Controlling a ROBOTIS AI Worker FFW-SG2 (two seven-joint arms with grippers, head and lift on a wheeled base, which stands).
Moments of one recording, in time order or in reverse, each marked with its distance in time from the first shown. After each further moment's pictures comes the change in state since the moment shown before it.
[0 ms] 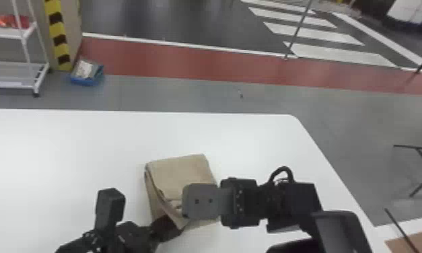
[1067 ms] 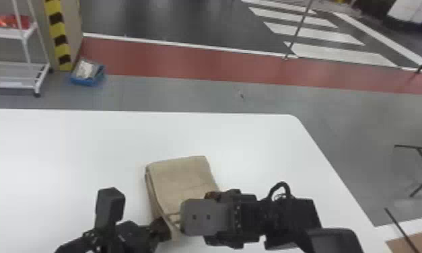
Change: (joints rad) left arm -0.002 0.000 0.001 0.000 0.000 0.000 0.000; right arm 0.053 0.000 0.026 -0.008 0.035 0.048 0.000
